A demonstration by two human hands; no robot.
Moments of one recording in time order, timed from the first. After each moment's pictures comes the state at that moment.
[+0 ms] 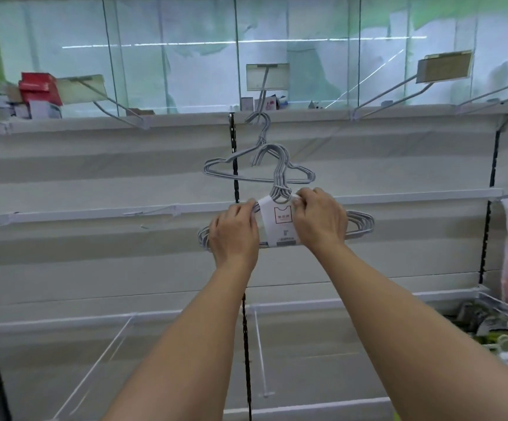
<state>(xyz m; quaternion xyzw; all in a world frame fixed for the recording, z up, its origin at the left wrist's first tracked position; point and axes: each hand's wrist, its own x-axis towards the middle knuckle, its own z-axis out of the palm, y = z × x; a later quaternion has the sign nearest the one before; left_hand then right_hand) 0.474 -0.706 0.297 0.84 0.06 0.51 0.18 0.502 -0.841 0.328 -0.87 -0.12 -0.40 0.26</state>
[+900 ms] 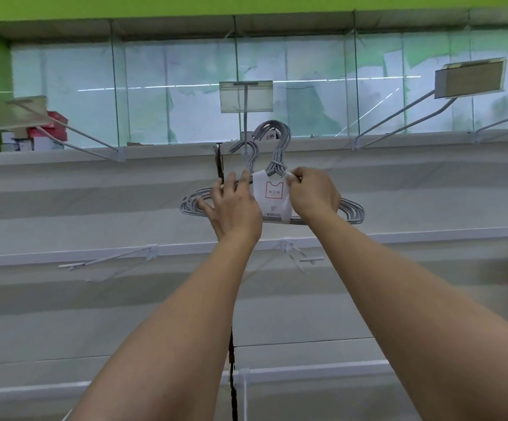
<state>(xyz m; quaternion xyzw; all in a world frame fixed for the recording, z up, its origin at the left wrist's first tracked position) 0.606 -0.721 0.391 0.82 0.11 0.54 0.14 0.617 -0.841 0.426 -0.83 -0.12 -0.38 0.39</state>
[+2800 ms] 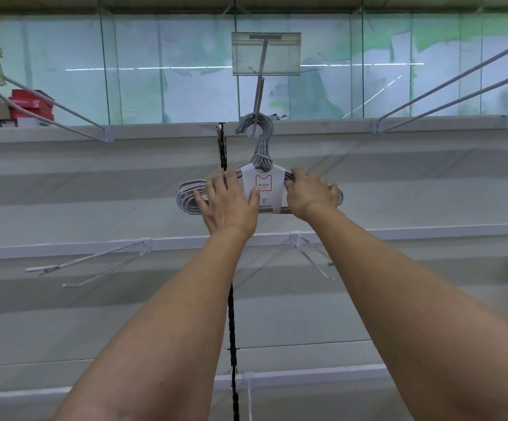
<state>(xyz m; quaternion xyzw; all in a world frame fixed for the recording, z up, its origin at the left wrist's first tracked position) 0.670 -0.668 0.384 0.84 0.12 0.51 0.14 0.689 -0.798 0.417 -0.92 -0.10 -0.31 0.24</state>
